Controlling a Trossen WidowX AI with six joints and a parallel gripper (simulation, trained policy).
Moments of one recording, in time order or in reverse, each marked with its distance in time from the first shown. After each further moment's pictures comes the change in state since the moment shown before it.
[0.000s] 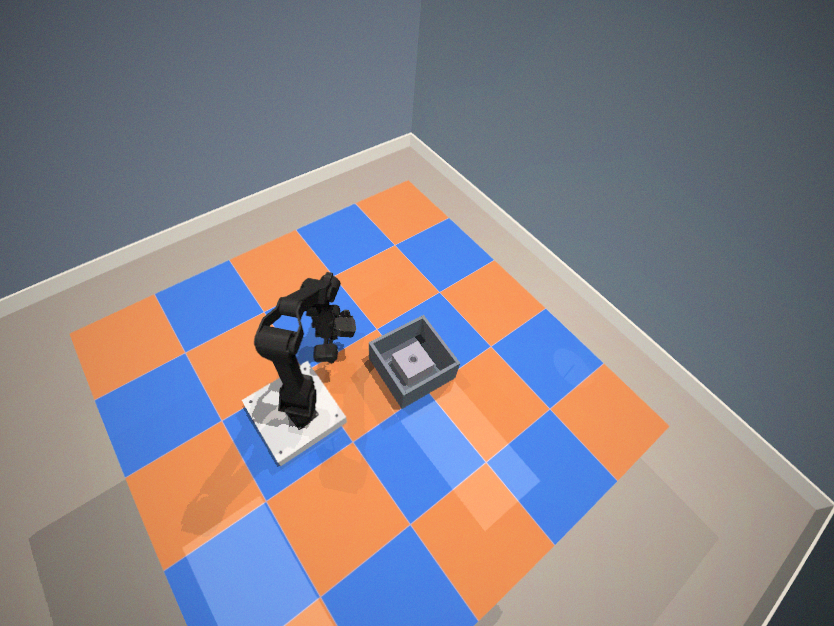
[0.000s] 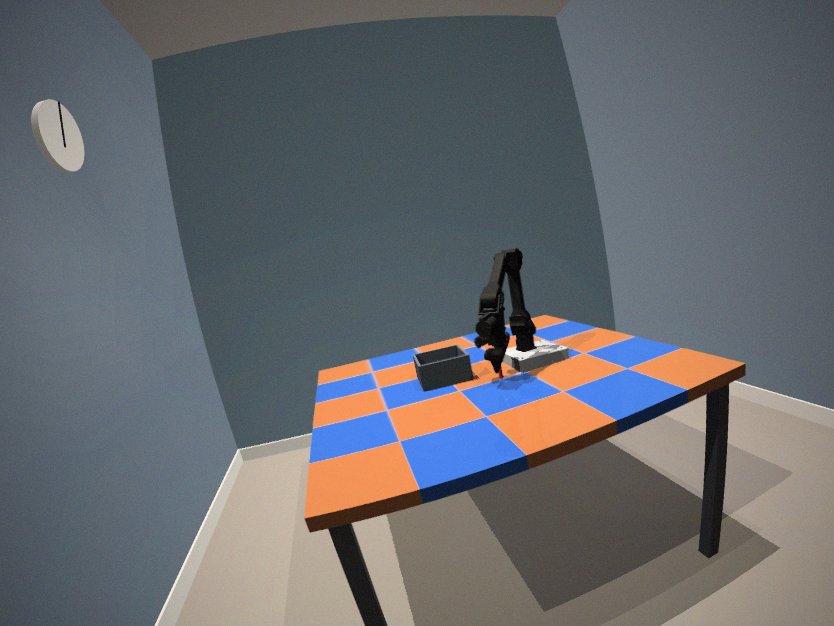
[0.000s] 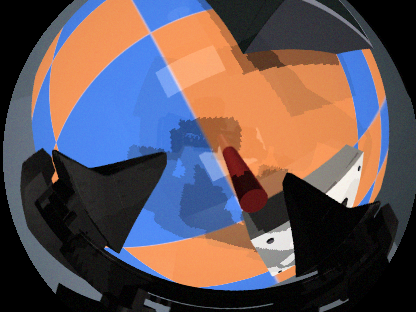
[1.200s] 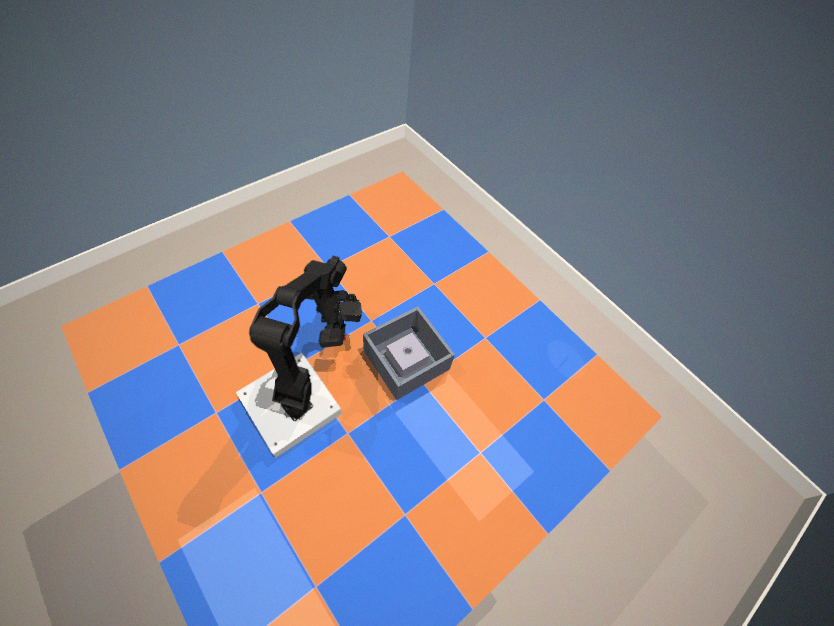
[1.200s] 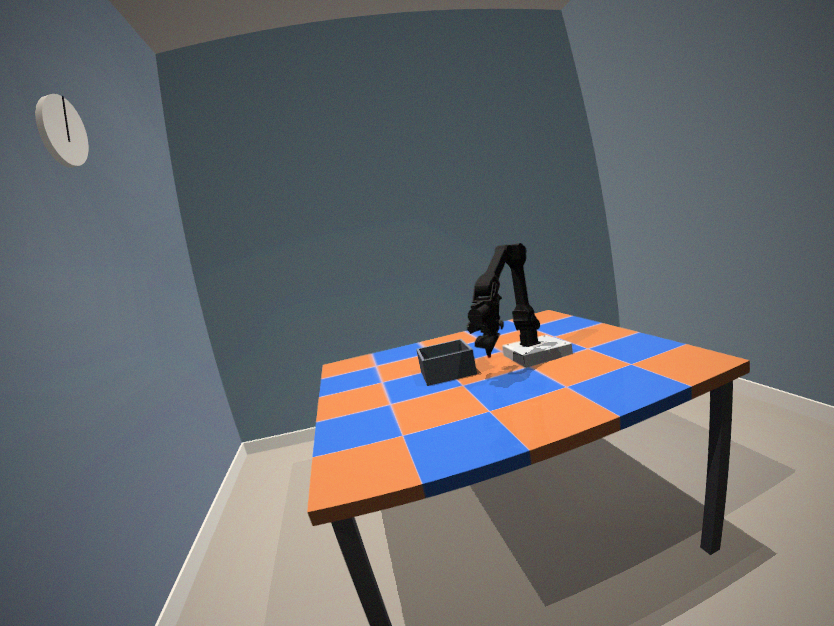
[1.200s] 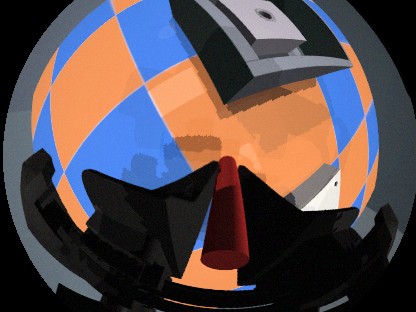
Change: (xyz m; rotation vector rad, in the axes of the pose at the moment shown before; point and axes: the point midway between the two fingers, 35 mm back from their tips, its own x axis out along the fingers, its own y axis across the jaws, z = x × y) arm -0.026 -0.005 0.046 0.053 -0.117 -0.045
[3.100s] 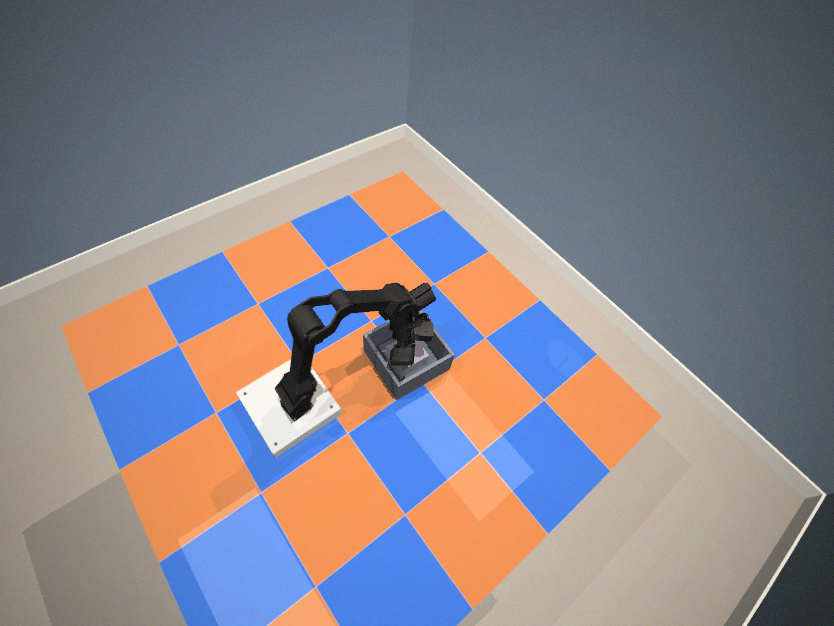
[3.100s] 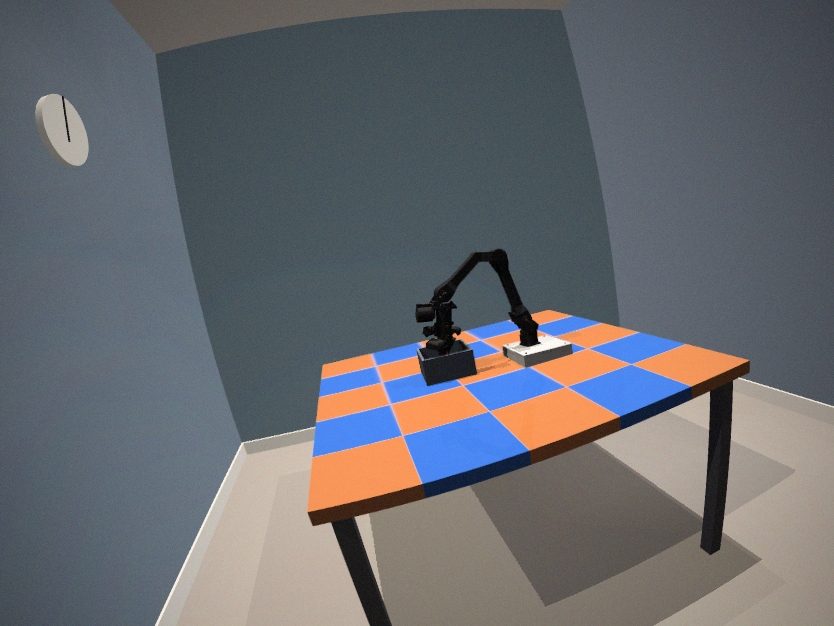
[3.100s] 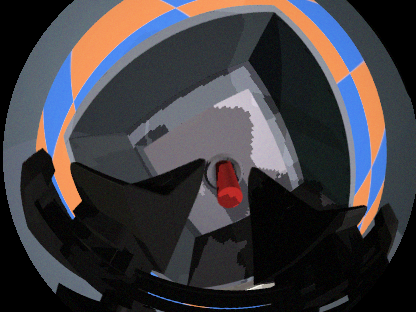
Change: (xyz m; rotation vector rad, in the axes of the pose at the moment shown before) arm 0.061 -0.032 0.186 0.104 0.006 0.072
